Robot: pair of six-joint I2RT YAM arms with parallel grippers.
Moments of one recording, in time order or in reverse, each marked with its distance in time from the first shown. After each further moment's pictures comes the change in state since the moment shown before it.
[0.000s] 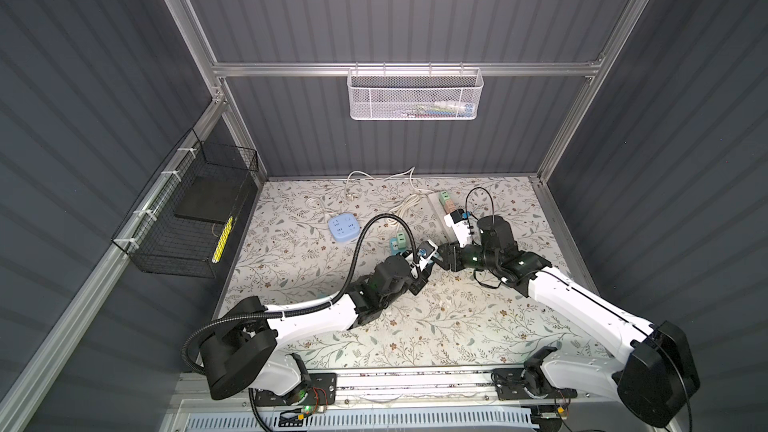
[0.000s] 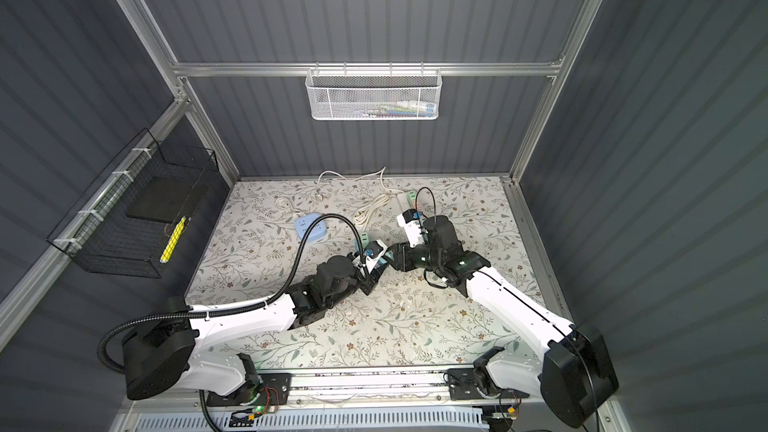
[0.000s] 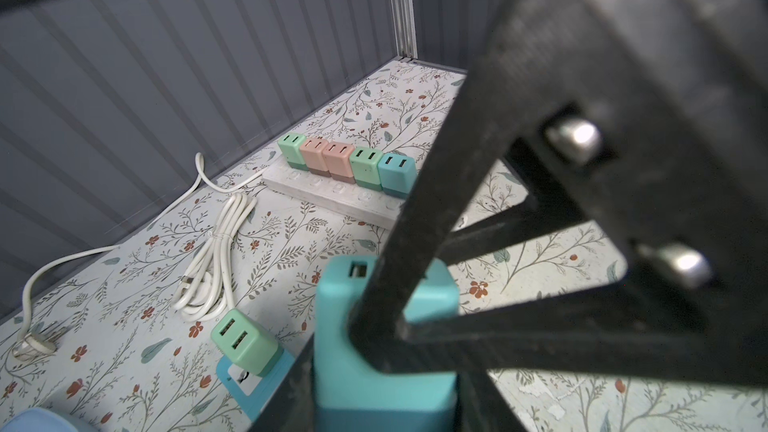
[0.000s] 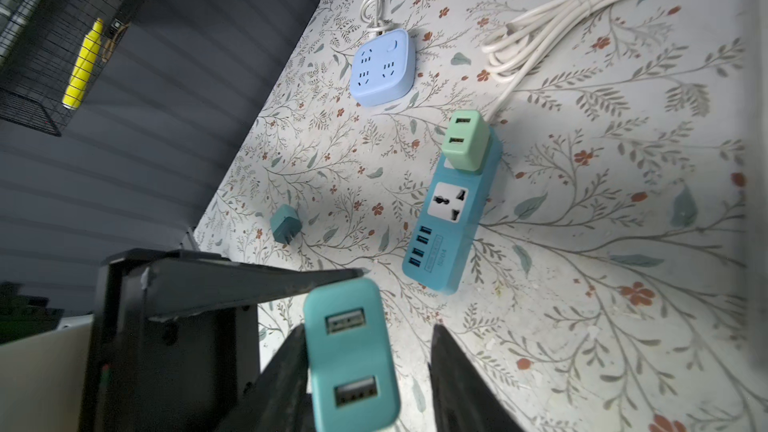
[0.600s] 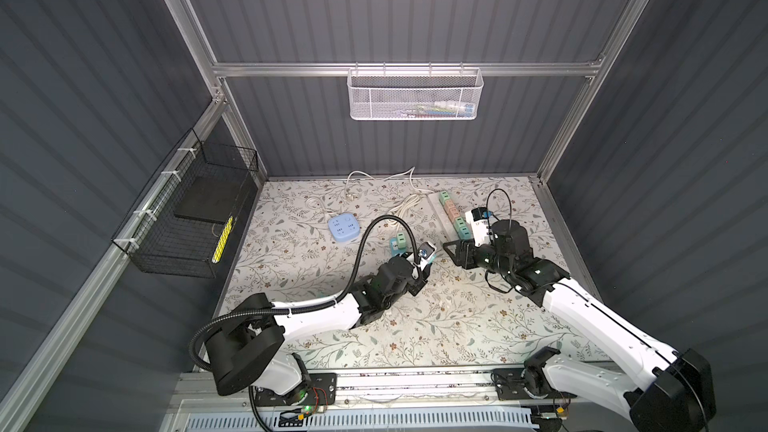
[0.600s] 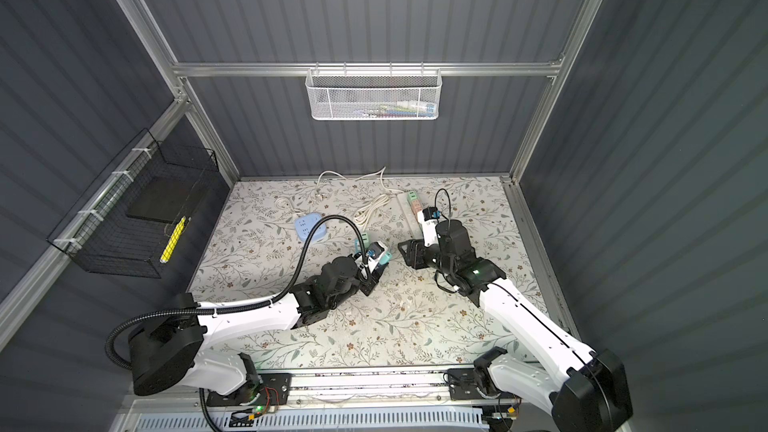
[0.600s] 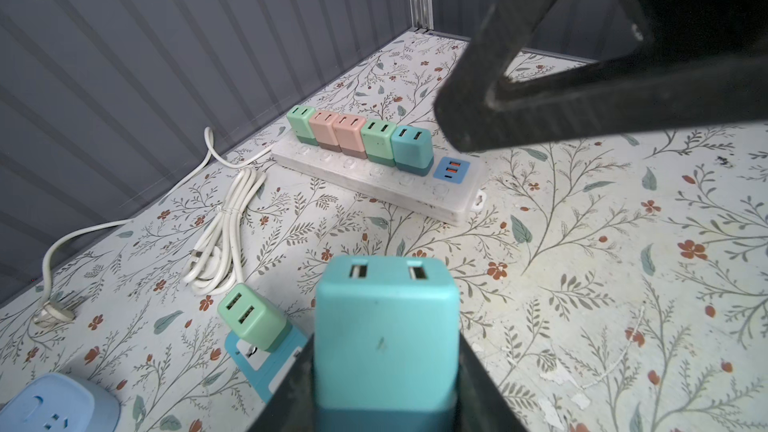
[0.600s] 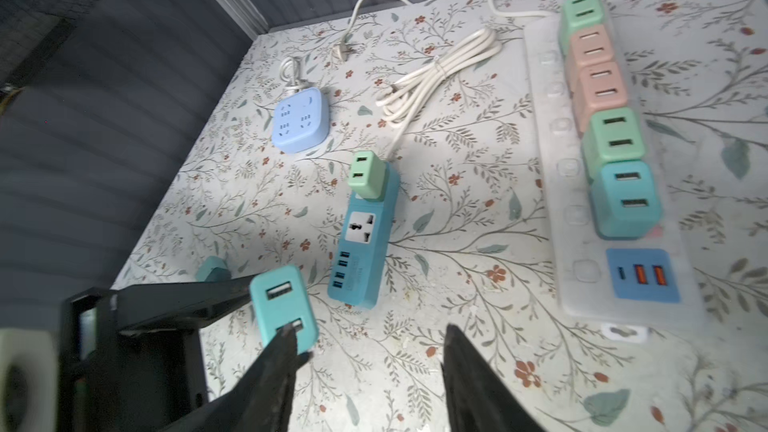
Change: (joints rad) left arm 0.000 0.030 0.001 -0.018 -0.041 -0.003; right arm -0.026 -0.133 -0.021 -0.068 0.220 -0.020
